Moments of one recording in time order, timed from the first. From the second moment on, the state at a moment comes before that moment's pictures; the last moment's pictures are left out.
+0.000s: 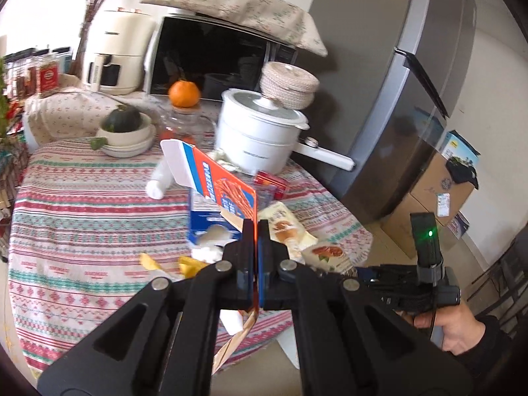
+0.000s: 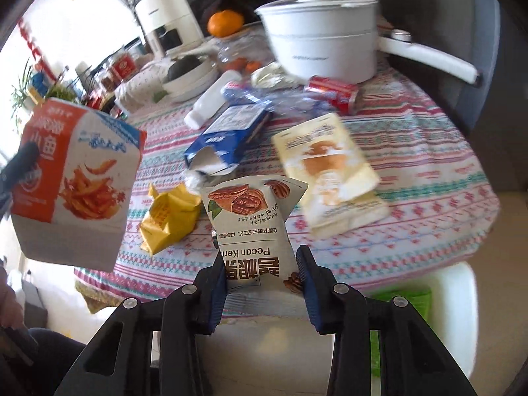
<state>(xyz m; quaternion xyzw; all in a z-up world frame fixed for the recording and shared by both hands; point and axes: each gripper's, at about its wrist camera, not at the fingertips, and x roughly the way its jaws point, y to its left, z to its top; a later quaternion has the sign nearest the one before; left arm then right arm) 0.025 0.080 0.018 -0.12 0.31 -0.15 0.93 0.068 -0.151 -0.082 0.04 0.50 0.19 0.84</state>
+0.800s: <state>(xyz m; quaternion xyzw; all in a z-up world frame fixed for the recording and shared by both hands) 0.013 -0.141 -0.040 0.01 0.37 -0.33 0.87 0.005 -0.379 -0.088 0.12 0.50 0.06 0.86</state>
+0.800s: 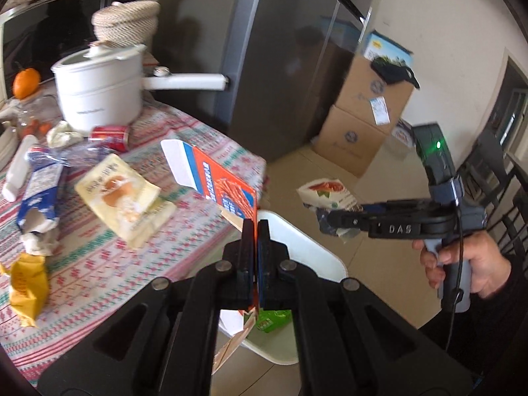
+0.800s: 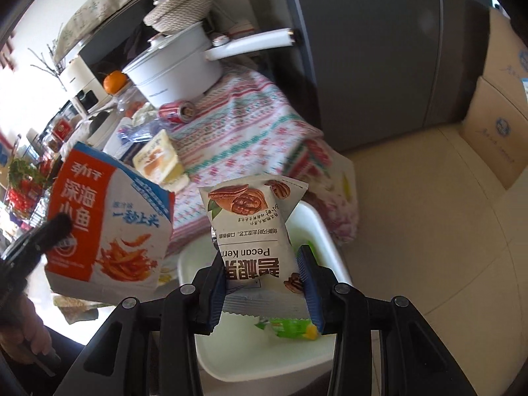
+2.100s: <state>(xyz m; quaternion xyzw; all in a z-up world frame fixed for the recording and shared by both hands) 0.037 -0.144 -0.077 0.03 0.42 -0.25 0.87 -0.003 -0.393 -0.116 0.10 0.55 0.05 0.83</state>
